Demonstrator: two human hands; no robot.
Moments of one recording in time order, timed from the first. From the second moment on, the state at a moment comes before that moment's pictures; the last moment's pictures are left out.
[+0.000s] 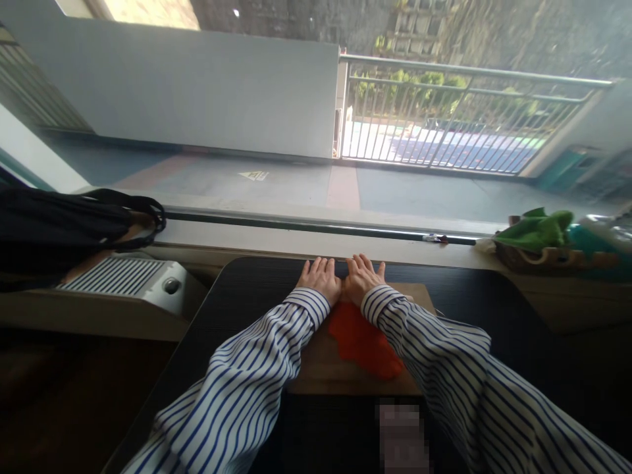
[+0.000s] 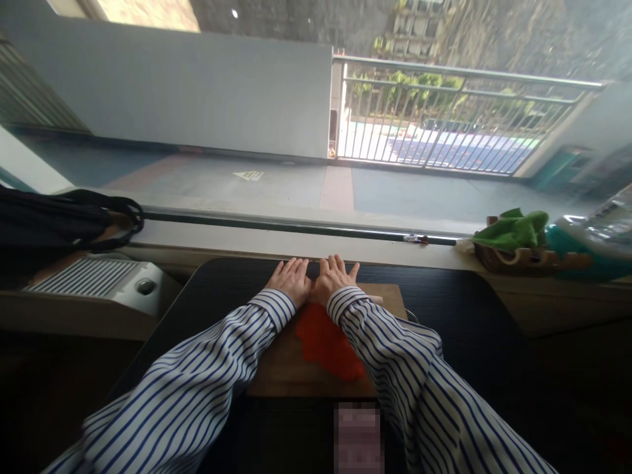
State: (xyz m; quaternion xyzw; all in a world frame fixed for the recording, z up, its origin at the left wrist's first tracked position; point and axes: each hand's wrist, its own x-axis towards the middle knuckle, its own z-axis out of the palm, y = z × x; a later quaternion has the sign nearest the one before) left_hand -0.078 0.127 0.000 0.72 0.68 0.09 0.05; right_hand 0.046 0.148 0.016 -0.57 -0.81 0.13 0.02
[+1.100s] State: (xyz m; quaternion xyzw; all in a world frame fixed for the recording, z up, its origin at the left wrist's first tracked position) left_hand -0.079 0.121 0.004 0.71 0.70 0.07 0.04; right_hand 0.091 0.147 0.015 -0.61 -0.79 0.08 0.05
